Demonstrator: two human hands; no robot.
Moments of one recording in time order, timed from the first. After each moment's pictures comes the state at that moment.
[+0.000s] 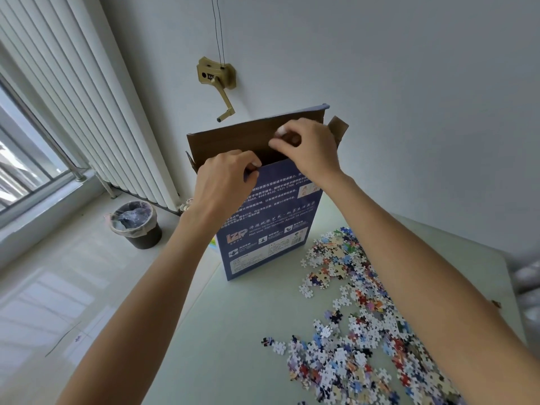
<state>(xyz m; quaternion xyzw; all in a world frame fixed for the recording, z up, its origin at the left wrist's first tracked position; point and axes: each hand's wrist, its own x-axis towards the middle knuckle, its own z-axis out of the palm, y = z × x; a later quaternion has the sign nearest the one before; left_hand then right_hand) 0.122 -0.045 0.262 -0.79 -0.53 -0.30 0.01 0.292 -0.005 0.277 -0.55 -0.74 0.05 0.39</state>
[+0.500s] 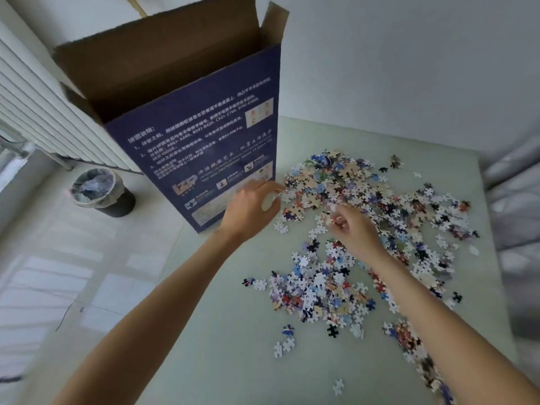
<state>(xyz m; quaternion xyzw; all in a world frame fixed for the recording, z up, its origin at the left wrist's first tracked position) 0.215 -0.099 0.100 -0.86 -0.40 -0.24 -0.21 0.437 -0.200 0.062 -0.74 -0.59 0.25 0.20</state>
